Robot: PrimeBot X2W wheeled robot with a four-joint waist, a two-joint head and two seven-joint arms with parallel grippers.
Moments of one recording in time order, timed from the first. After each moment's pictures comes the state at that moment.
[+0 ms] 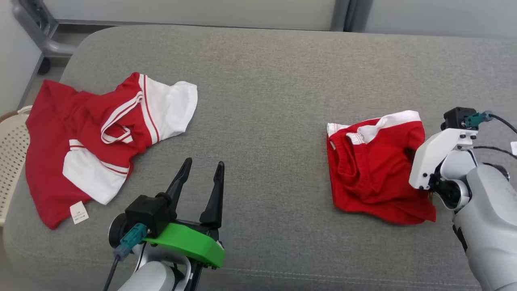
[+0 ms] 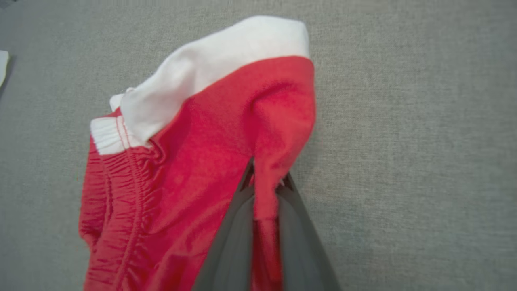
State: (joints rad) left arm -0.26 0.33 -0.69 0.02 -0.68 0.27 -0.22; right arm -0.58 -0.25 0.08 0.70 0.46 0.13 0.45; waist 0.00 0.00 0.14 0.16
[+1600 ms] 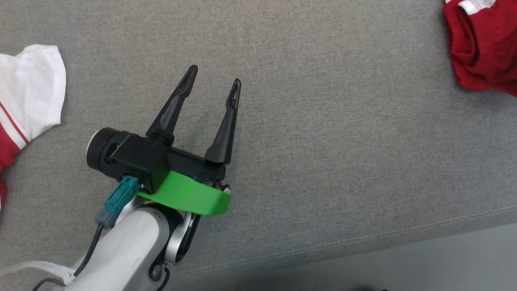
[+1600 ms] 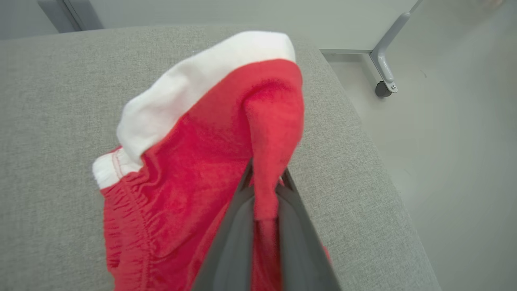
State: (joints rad) left arm -0.53 0.39 -0.71 -0.20 -0.54 0.30 -0.11; right arm -1.05 -0.54 0.11 0.89 0.39 0.13 0.27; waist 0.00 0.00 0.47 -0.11
